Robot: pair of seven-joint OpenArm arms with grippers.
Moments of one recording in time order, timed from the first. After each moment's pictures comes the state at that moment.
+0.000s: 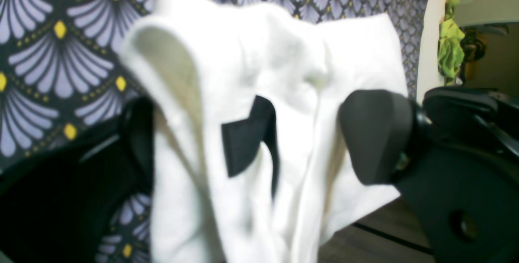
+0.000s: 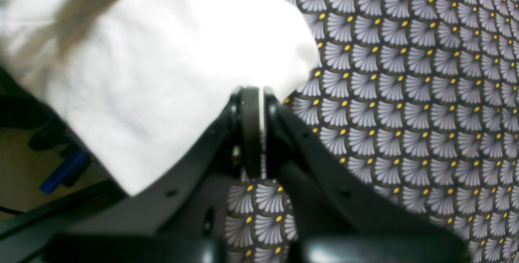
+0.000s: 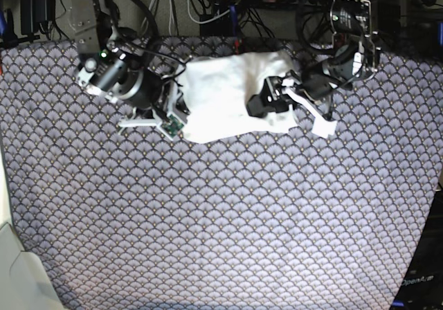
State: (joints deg) left arm 10.6 -7.9 -6.4 87.4 -53.2 -16.6 52.2; right arm -10.9 9.2 -9.8 115.0 7.7 33.5 -56.3
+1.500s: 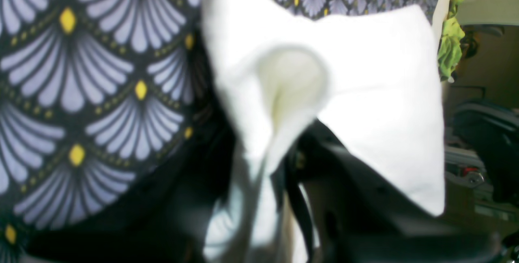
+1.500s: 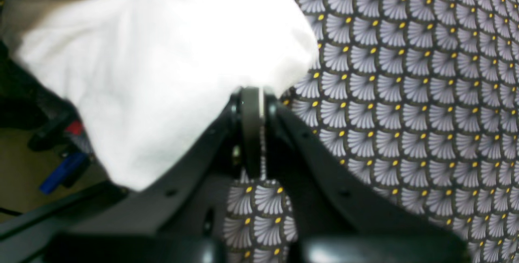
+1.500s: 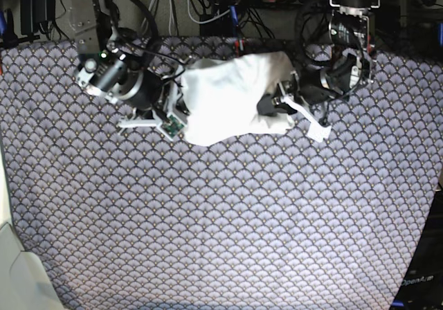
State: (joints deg) left arm 4.7 -8.0 -6.2 77.9 -53.8 -16.6 55.0; right arm -10.7 9.2 -9.8 115.0 7.7 33.5 -56.2
